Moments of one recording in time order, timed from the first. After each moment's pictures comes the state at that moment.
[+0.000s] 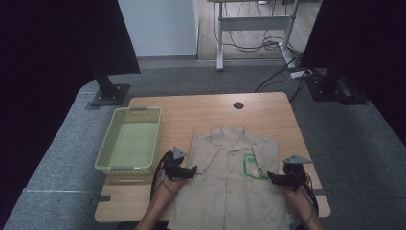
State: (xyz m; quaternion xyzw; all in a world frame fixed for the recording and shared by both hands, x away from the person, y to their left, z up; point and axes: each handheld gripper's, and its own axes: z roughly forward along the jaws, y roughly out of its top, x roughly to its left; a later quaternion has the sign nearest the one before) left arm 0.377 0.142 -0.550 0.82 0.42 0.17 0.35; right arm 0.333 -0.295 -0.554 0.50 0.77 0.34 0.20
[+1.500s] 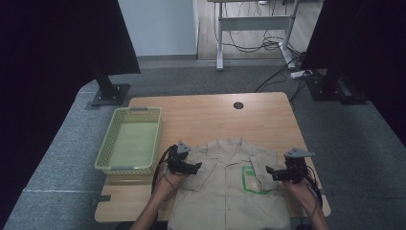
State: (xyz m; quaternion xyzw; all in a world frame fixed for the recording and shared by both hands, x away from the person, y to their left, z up) left arm 0.394 0.124 -0.523 0.84 0.38 0.15 0.36; right arm 0.347 -0.297 -0.528 0.46 0.78 0.38 0.19
